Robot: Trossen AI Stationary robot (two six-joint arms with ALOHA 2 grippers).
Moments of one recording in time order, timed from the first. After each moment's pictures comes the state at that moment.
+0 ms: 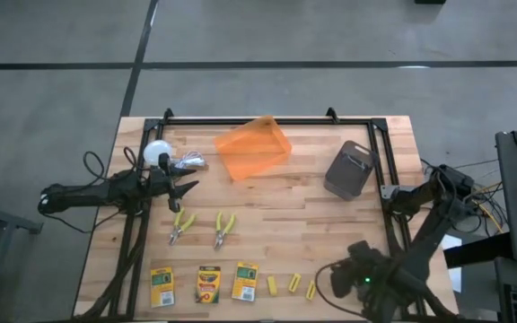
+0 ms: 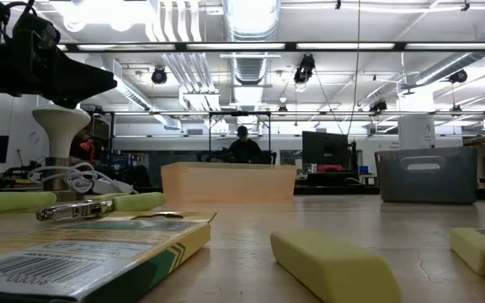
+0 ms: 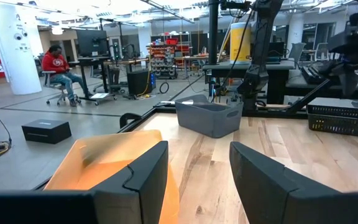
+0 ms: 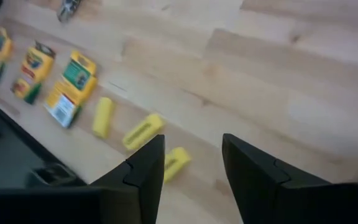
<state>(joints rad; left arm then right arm) 0.03 0.05 0.01 0.05 -0.26 0.05 1.00 1.67 1.30 -1.09 0.62 2.24</state>
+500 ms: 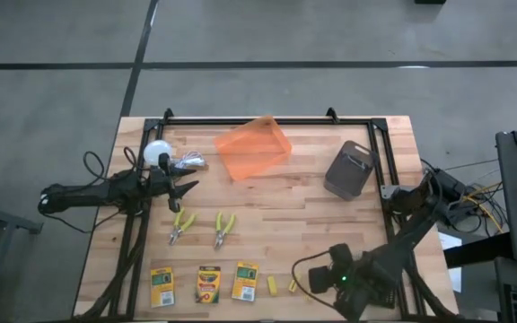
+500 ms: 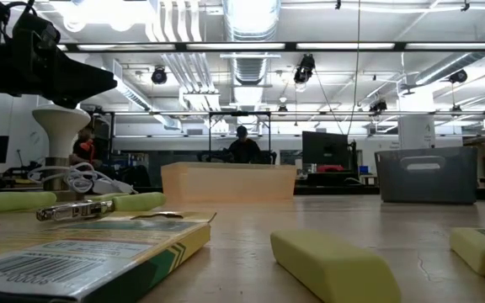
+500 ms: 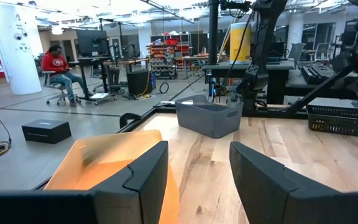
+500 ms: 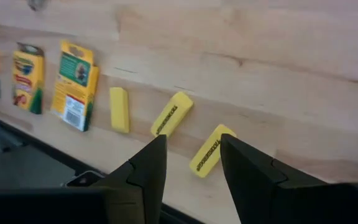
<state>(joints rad) 0.03 0.05 0.01 0.05 -0.26 0.05 0.86 1.76 1.32 -0.87 0.43 2.27</state>
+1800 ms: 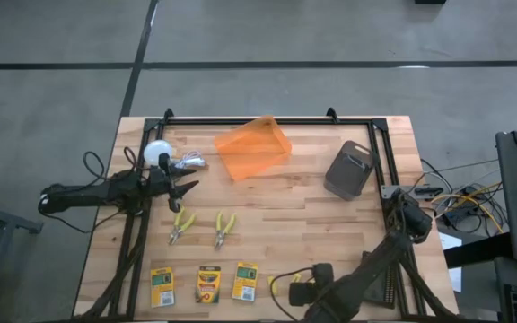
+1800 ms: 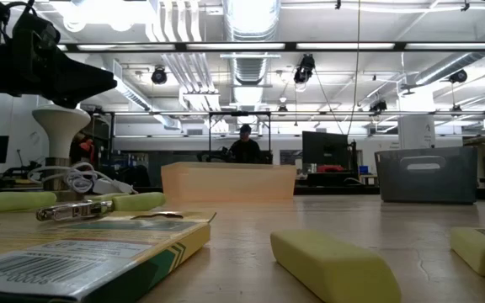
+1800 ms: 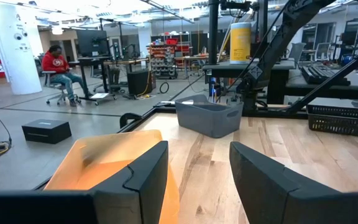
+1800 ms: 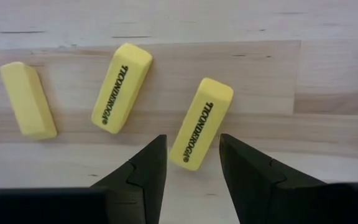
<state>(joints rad) 0.03 0.05 0.01 0.05 -0.26 0.05 0.80 2.14 1.66 -1.03 0.20 2.43</state>
